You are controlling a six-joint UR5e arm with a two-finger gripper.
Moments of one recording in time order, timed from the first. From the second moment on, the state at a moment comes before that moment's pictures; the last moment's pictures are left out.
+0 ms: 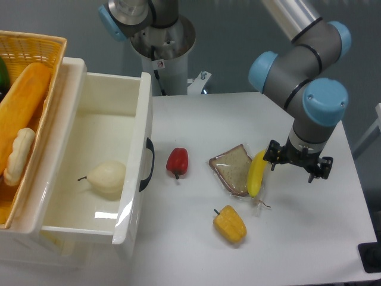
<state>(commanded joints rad) 2.71 -2.09 -1.43 -1.14 1.58 1.10</state>
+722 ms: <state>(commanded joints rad) 2.59 -2.02 -1.54 -1.13 1.59 0.90</state>
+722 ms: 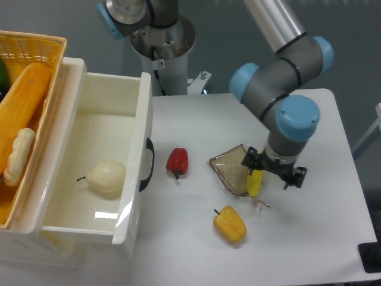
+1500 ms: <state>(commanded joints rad) 2.47 -1.97 -1.55 -1.13 1.51 0.54</state>
